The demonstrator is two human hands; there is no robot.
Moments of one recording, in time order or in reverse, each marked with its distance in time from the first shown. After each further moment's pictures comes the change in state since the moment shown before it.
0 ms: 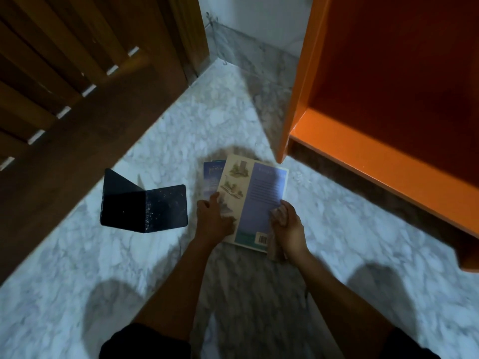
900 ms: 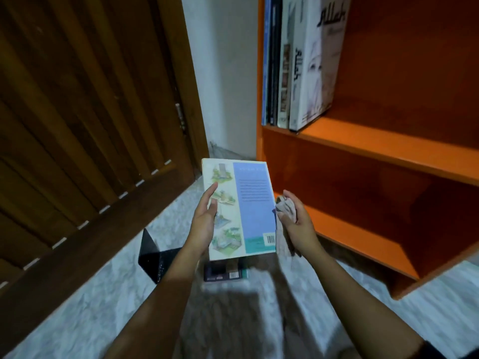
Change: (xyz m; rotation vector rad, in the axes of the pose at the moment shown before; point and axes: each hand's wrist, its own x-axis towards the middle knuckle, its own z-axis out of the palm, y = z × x) left_hand -0.178 0.163 -0.135 -0.917 -0.034 0.438; right_hand -0.101 -0.183 -0.130 0.191 0.010 -0.482
